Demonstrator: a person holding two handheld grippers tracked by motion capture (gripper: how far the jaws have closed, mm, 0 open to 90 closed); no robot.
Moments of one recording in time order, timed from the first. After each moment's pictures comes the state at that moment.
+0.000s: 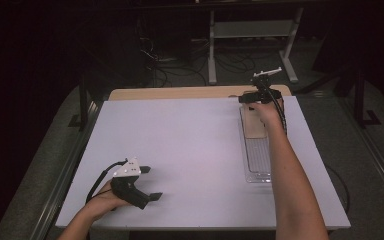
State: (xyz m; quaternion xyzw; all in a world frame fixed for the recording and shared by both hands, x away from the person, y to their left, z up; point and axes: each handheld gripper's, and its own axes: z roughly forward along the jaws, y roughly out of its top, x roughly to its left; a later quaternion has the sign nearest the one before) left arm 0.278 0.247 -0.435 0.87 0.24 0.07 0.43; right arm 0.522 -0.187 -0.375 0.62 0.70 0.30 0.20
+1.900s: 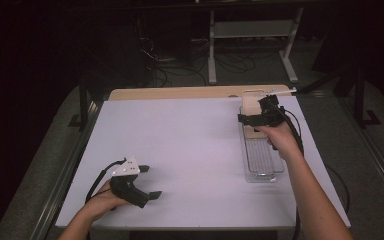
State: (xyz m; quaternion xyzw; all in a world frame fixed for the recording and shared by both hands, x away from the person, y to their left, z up) left arm 0.280 0.250 -0.433 0.86 0.25 0.07 0.44; right arm 0.420 -0.189 -0.361 0.52 0.74 0.40 0.16
